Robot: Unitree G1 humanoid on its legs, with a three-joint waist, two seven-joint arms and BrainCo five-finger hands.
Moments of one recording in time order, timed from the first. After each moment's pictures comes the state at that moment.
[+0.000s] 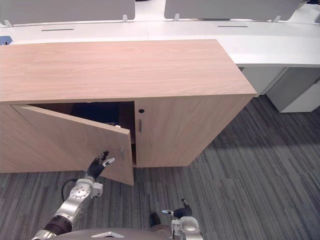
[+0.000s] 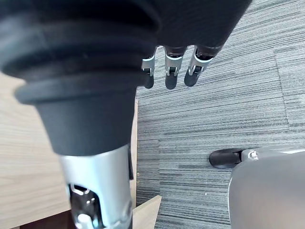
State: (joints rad) left arm -0.07 0.15 -0.27 0.56 -0.17 -0.11 0.12; right arm 0.10 -0.07 -0.10 0.88 -0.10 -0.02 -0.16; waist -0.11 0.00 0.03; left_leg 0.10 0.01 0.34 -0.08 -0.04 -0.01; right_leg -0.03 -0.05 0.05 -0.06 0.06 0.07
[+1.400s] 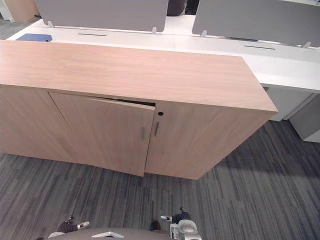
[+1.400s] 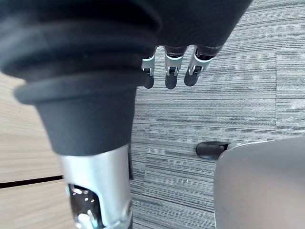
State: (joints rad) left arm 0.13 0.14 0.08 1.08 0.10 -0.04 0.09; right arm 0.02 -0.07 -0.13 1.08 -0.08 -0.01 -0.15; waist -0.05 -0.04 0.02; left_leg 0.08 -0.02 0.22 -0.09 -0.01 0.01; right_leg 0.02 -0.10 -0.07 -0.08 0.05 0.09
